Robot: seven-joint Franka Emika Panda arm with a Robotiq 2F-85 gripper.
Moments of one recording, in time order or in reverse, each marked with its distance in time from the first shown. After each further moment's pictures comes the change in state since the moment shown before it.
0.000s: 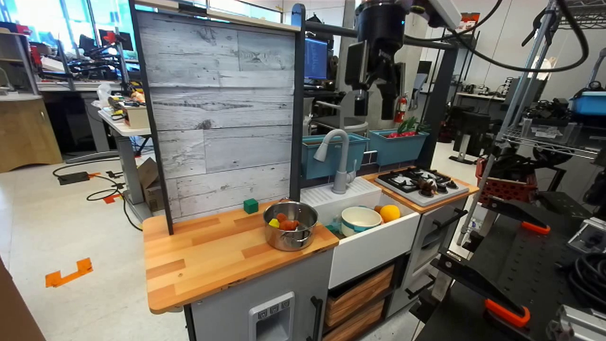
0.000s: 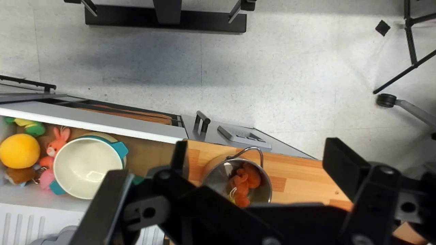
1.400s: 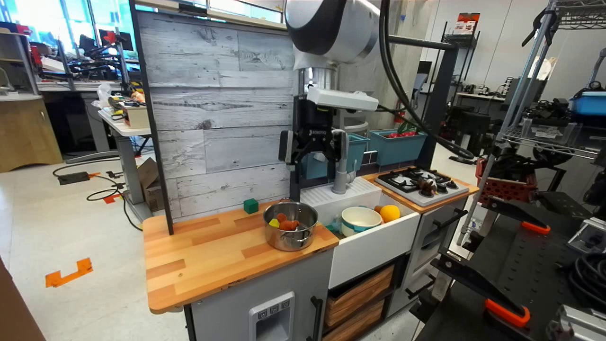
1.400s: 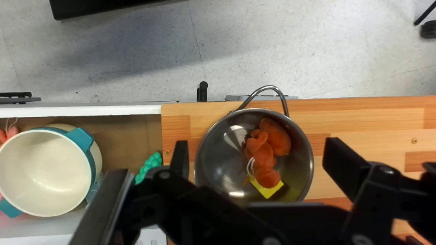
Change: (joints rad) arm 0.047 0.525 0.010 0.454 -0.022 0.076 0.284
